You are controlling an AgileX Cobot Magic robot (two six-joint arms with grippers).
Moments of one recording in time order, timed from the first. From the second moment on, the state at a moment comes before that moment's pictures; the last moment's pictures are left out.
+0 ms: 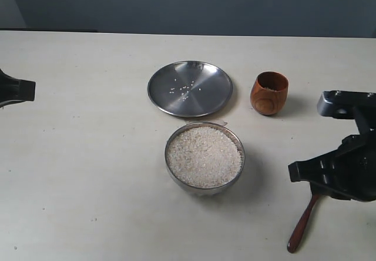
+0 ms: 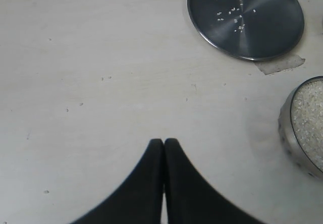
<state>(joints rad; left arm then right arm) -0.06 0.97 -0.71 -0.24 0.65 0.08 0.39 1.15 -0.53 0.18 0.70 0.18</state>
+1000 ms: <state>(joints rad) -0.06 0.97 -0.71 -0.24 0.65 0.08 0.39 1.49 -0.45 0.35 0.50 -0.04</state>
